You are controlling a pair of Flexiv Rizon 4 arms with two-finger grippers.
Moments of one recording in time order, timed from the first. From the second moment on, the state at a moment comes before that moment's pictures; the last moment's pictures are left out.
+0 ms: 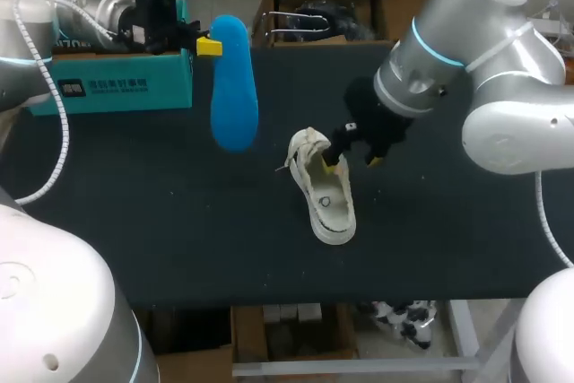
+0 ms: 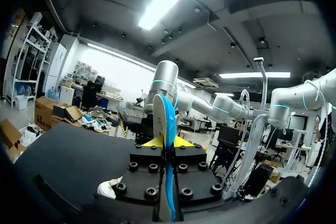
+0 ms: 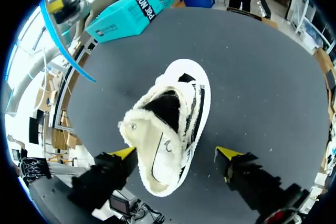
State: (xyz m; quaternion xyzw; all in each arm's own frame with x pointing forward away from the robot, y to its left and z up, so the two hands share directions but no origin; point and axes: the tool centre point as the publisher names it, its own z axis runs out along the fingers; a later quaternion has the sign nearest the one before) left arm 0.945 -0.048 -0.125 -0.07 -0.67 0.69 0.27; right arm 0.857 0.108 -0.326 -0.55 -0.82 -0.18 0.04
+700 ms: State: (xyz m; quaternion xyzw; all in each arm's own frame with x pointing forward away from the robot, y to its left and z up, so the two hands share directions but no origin) left arm 0.913 -0.084 -0.110 0.00 -0.60 0.74 0.29; right arm 0.846 0.075 -0.326 -0.54 -0.82 -0.18 0.05
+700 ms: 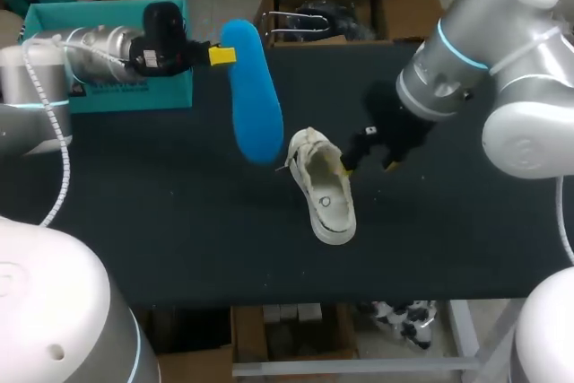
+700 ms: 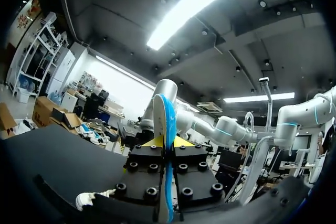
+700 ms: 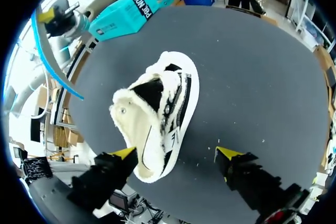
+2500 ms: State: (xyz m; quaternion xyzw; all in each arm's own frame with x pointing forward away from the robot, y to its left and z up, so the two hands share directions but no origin) left arm 0.866 -0.122 -0.102 0.12 -0.66 0.69 0.28; right arm 0.795 0.077 -0.304 -0.73 -0.60 -0.21 0.26
